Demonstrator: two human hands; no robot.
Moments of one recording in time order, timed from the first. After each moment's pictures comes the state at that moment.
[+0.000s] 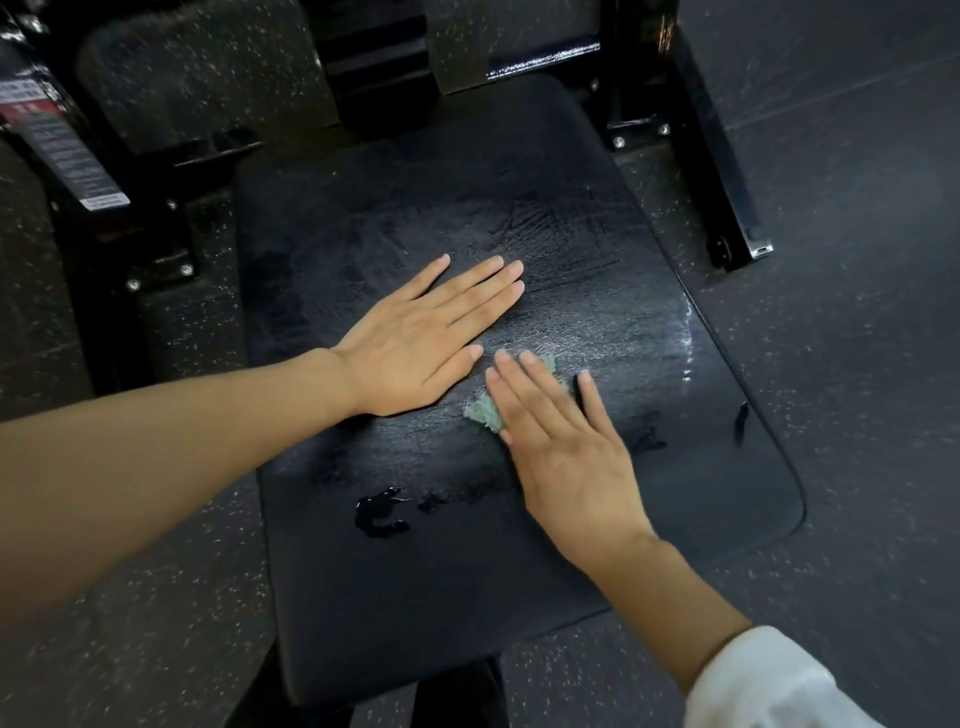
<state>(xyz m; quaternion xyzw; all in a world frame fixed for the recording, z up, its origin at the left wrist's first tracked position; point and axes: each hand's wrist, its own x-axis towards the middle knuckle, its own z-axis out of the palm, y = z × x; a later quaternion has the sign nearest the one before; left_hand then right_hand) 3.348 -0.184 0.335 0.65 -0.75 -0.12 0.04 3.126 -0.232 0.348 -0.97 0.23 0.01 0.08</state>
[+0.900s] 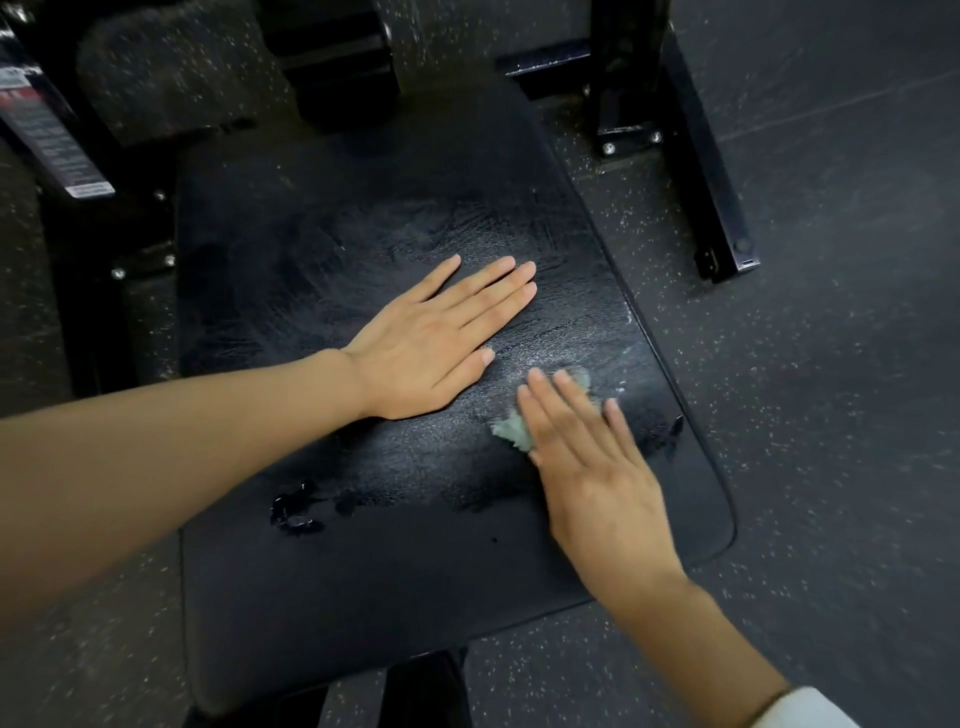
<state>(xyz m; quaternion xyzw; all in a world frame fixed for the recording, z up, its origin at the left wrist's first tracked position) 3.299 -0.226 0.336 0.66 -0.74 -0.12 0.04 3.062 -0.276 0.354 -0.96 0.24 -0.02 0.13</state>
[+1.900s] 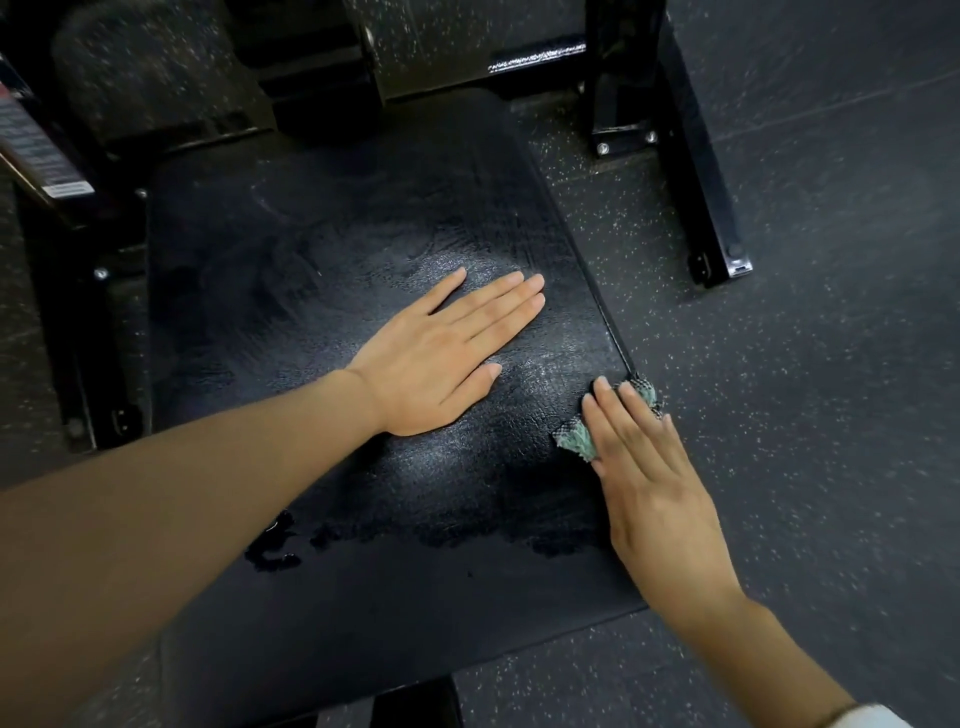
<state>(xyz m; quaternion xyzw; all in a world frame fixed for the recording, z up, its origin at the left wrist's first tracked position) 3.291 -0.251 0.336 0.67 -0.73 -0.13 0.05 3.030 -0.328 0.356 -0.96 0.25 0.01 0.13</state>
